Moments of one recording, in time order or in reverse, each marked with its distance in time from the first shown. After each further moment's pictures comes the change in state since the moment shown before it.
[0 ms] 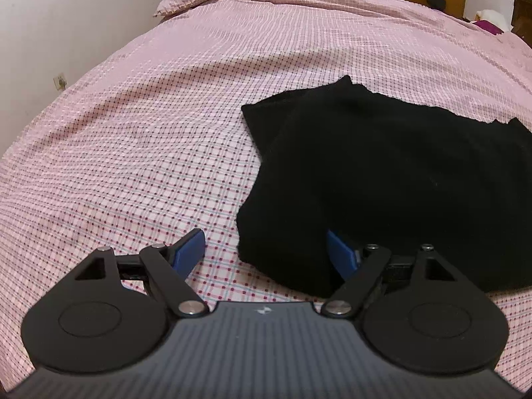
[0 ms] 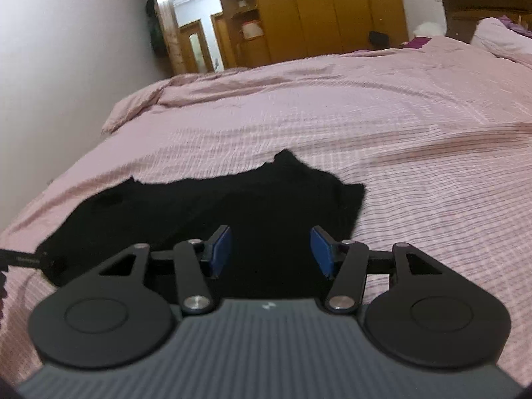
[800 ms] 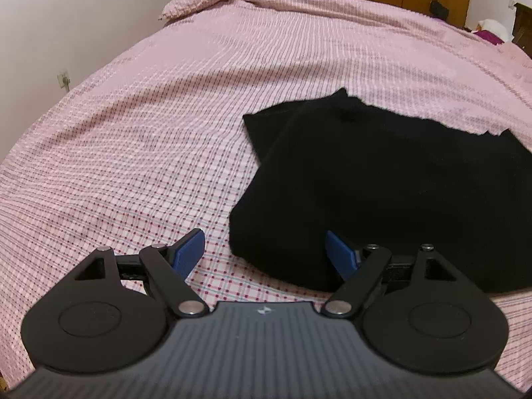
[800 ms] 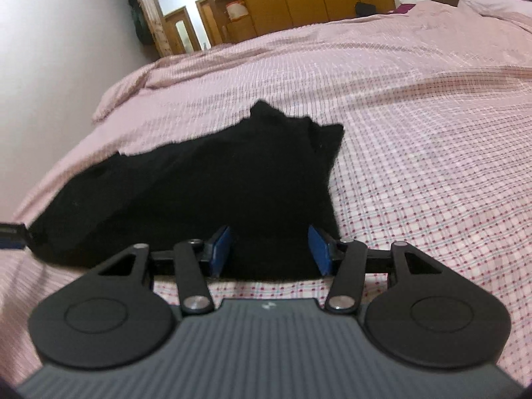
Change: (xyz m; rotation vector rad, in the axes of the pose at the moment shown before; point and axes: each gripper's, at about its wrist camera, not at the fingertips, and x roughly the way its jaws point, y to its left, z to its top) left arm -0.024 -0.003 0.002 -0.029 -0.022 -0.006; right arm -0.018 -0.031 -0.033 0.118 0.023 0.013
